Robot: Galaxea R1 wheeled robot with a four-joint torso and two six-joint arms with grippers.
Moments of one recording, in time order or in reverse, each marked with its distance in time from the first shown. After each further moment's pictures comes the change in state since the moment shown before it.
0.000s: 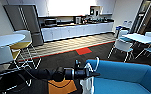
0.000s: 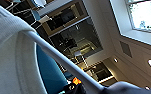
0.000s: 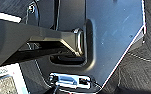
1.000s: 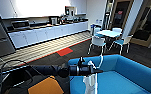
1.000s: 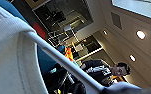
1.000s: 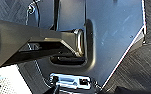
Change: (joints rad) left arm -0.035 0.070 -0.091 -0.003 0.029 -0.006; right arm 0.001 0.002 -0.003 0.000 0.001 0.000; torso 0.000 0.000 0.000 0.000
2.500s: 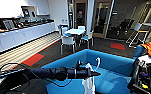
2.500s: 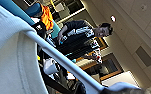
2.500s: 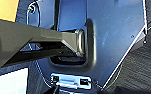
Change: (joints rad) left arm 0.045 -0.039 0.020 0.017 0.001 0.003; right arm 0.000 0.004 0.000 -0.001 -0.002 0.000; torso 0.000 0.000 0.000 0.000
